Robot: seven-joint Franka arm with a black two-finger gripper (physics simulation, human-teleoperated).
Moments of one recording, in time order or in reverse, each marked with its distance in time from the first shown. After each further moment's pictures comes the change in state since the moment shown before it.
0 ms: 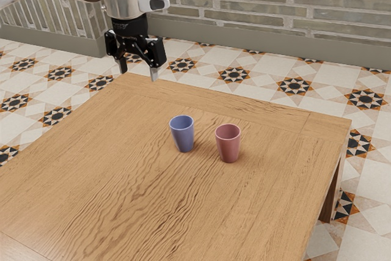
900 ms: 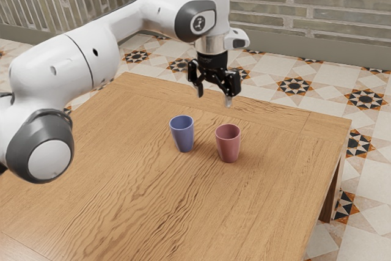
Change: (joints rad) arm -0.092 0.627 -0.043 0.593 -0.001 0.012 -0.001
